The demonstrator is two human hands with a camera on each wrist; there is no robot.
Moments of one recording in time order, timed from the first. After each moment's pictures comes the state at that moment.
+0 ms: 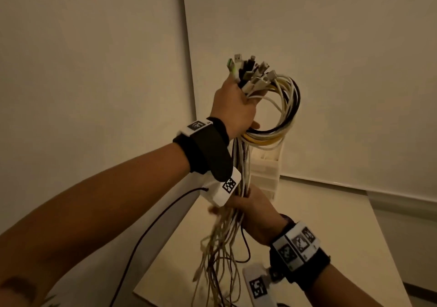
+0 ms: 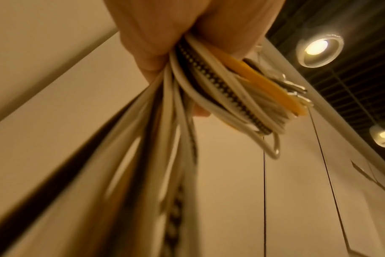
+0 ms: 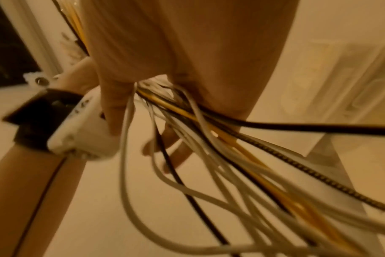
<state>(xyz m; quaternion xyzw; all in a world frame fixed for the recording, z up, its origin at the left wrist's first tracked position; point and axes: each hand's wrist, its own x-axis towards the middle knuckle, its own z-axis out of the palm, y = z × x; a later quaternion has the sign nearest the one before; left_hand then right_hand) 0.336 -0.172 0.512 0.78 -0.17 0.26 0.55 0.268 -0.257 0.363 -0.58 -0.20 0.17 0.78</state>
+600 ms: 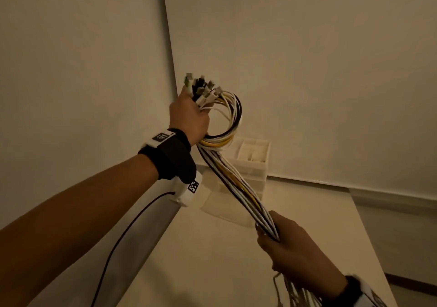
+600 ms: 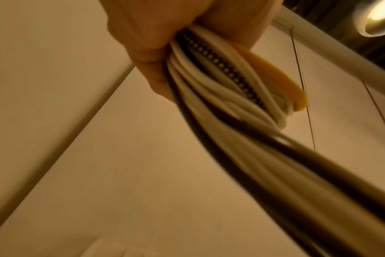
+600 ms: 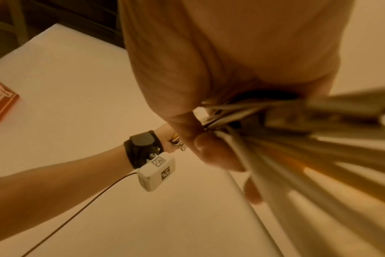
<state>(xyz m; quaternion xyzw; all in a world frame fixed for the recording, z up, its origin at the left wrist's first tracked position) 0.373 -0.125 0.488 0.82 -0.05 0.37 0.44 0.229 -0.331 0.356 -0.90 -0.10 0.02 0.43</state>
